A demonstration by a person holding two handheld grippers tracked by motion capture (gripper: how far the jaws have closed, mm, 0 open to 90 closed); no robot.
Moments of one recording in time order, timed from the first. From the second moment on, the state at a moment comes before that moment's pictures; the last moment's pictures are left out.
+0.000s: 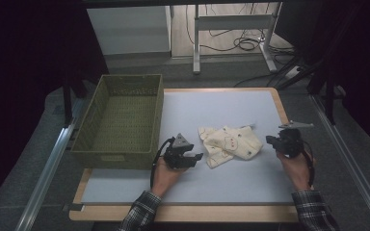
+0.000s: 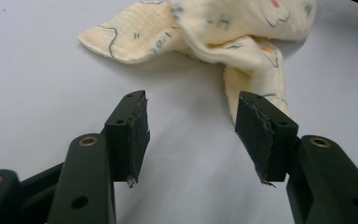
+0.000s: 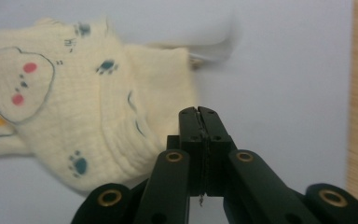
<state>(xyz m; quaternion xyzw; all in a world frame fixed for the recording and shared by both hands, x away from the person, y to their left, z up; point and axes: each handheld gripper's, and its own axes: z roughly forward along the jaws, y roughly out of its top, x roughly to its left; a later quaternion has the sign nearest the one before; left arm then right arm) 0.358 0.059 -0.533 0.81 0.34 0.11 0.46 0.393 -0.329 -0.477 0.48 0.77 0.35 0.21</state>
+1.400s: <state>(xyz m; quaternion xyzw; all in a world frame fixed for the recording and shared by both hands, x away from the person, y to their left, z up) 0.335 0.054 -0.526 0.84 0.32 0.08 0.44 0.361 -0.298 -0.492 0.42 0.82 0.35 0.15</state>
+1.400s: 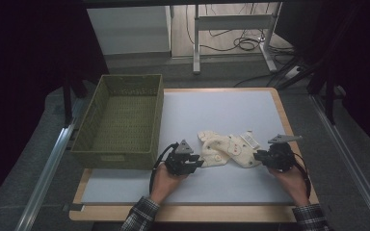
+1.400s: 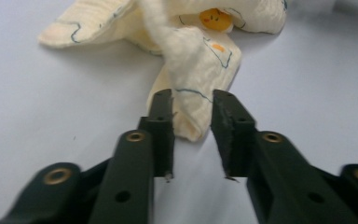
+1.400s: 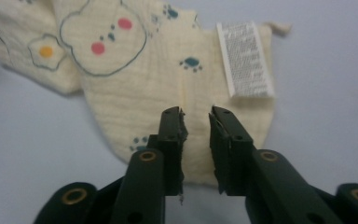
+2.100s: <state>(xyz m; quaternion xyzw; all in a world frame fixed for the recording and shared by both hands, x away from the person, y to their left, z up) 0.339 0.044 -0.536 0.85 0.30 0.09 0.42 0.449 -0.218 -0.515 0.40 0.85 0.31 0.15</state>
